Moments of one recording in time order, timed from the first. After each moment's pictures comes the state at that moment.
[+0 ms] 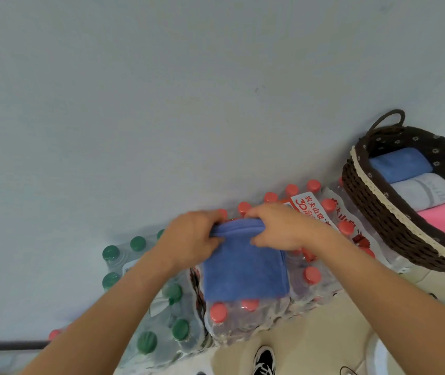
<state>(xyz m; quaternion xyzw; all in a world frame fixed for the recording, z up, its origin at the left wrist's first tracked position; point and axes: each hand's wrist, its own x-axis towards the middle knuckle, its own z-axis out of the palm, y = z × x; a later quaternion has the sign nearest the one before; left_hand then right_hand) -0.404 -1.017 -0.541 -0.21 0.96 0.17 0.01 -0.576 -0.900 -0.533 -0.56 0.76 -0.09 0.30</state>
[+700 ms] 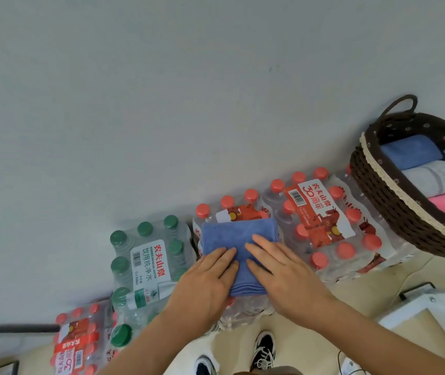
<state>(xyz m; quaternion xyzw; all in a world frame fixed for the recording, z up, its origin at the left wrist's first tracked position) -0.335 -0.950 -0.620 -0.11 0.99 0.05 -0.03 -0.503 -0.817 -0.613 -0.72 0.69 -0.08 -0.04</state>
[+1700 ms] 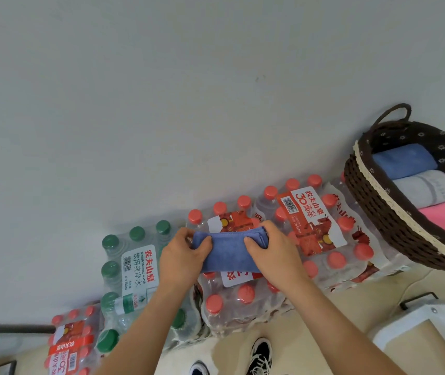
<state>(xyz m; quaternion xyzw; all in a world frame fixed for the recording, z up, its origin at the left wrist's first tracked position) -0.380 -0.980 -0.605 -0.56 0.73 0.35 -0.15 -0.520 -0.863 -0.600 -0.32 0.84 -0.37 0.25</state>
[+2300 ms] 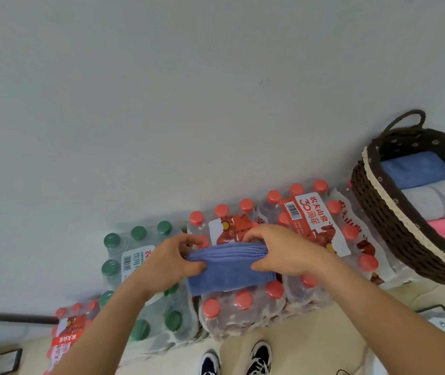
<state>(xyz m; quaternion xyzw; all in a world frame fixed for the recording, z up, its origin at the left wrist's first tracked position) -0.354 -0.998 -0.580 -0.42 0.73 0.53 0.02 -0.571 -0.875 -0.563 -0.56 0.73 -0.12 0.38</state>
